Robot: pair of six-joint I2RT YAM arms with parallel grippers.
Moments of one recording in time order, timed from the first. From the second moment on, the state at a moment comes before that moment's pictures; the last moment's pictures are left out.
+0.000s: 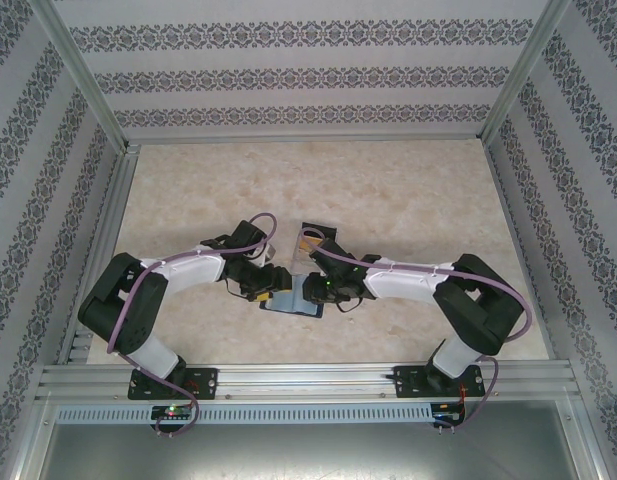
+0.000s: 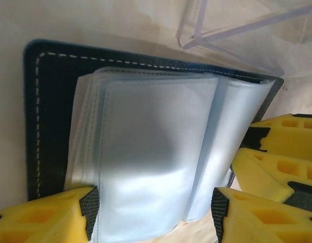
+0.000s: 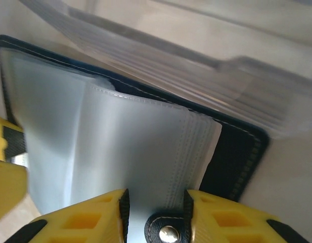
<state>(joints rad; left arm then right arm) -0.51 1.60 0.79 -0.41 0.54 -0.70 0.84 1.63 0.80 -0.24 -0.18 0.84</state>
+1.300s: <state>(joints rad) -0.32 1.19 0.93 -0.67 -0.09 -0.66 0.55 0.81 0.59 -0.45 0.23 0.58</state>
